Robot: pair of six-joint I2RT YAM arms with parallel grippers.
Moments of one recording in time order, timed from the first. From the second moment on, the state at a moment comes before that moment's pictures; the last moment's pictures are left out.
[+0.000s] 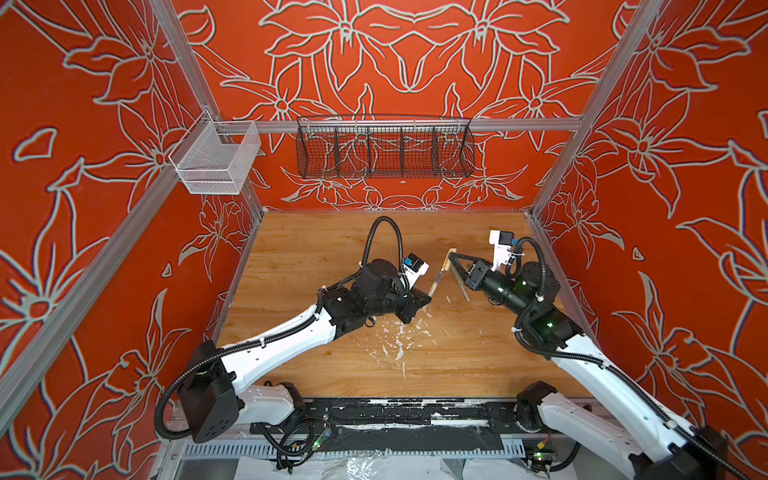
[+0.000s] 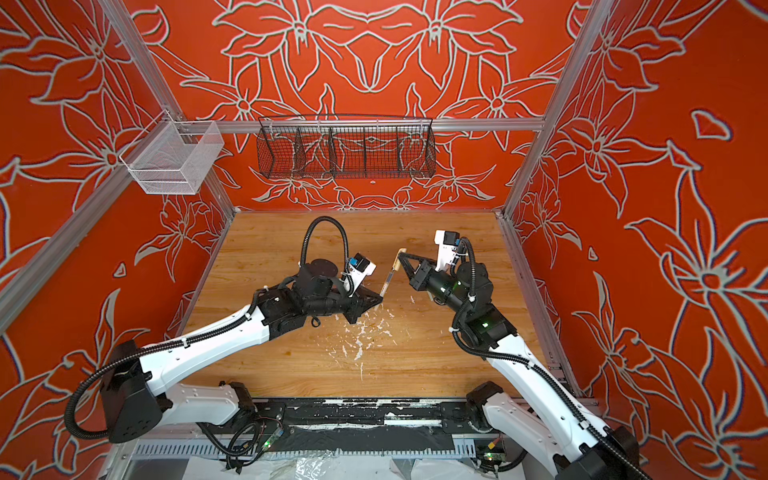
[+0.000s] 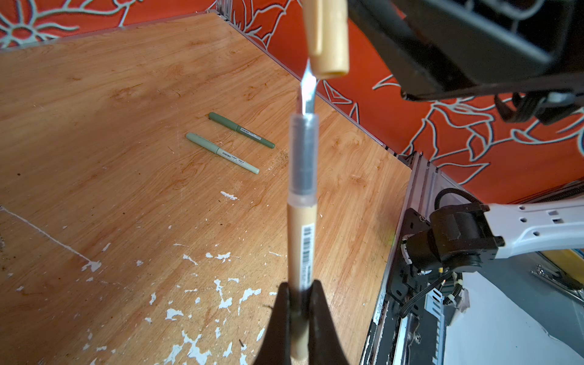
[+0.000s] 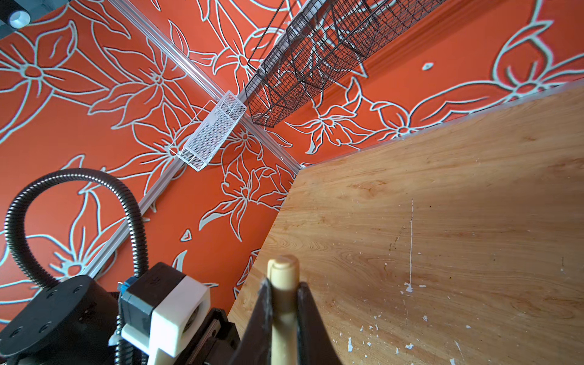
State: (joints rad) left arm -0.81 1.30 1.01 -0.20 0.29 -0.24; right arm 0.45 0.89 0.72 0.14 -0.30 0.80
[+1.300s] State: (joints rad) left arm -0.81 1.30 1.01 -0.21 0.29 -0.24; right arm 0.46 0.89 0.72 0.16 -0.34 0.82
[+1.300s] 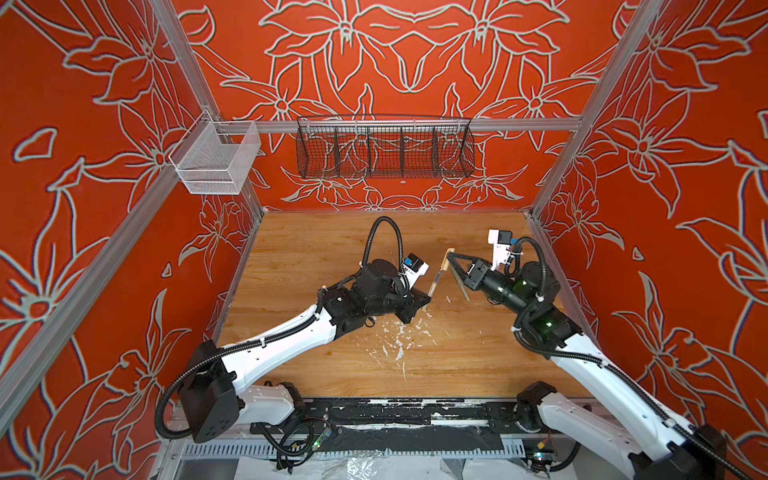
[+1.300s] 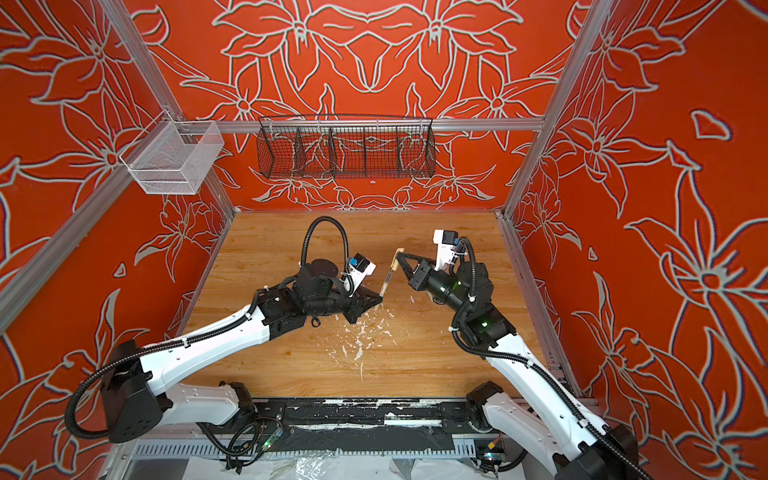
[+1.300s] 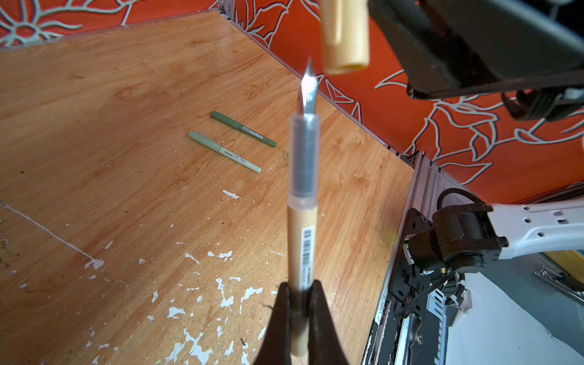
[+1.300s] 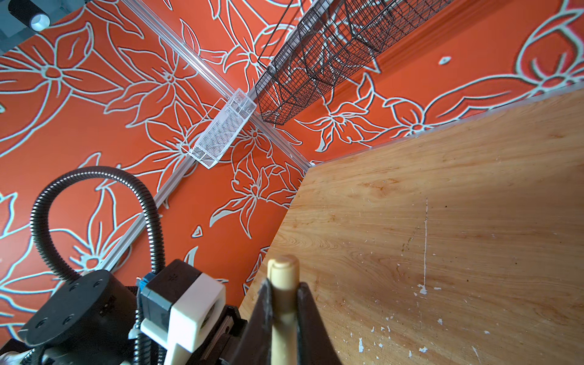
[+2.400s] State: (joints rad) left arm -0.81 1.31 1.01 -0.21 0.29 -0.24; right arm 0.46 0.89 0.71 0.15 -0.30 0.79
